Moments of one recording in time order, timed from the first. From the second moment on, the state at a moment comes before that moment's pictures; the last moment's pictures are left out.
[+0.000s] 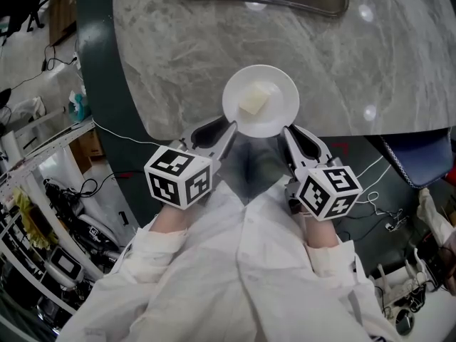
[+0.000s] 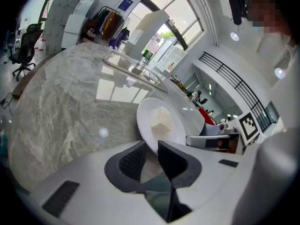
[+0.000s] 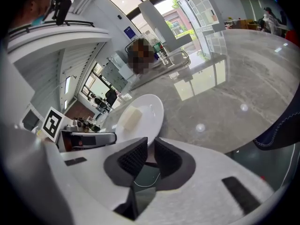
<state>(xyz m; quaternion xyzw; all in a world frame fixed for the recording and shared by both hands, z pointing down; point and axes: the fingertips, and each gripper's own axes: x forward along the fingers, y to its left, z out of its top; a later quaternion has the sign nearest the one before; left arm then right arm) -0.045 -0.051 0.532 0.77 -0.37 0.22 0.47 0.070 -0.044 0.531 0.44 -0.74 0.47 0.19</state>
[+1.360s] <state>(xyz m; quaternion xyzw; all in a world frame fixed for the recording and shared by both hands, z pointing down) 0.013 -0.084 0.436 0.83 -0.40 0.18 0.33 0.127 -0.085 0.432 0.45 -0.81 0.35 0.13</state>
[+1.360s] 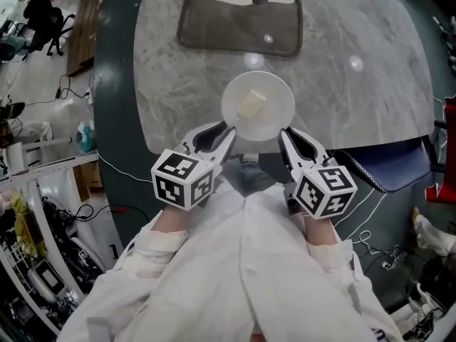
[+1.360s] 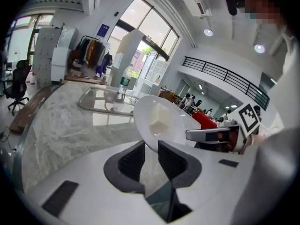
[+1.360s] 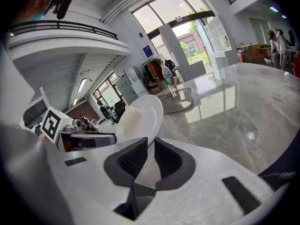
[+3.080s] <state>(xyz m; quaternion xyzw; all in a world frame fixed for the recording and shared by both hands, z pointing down) -0.024 -0.245 0.438 0.84 -0.39 0.19 0.33 0.087 -0.264 0.417 0.44 -0.83 0.31 0.14</state>
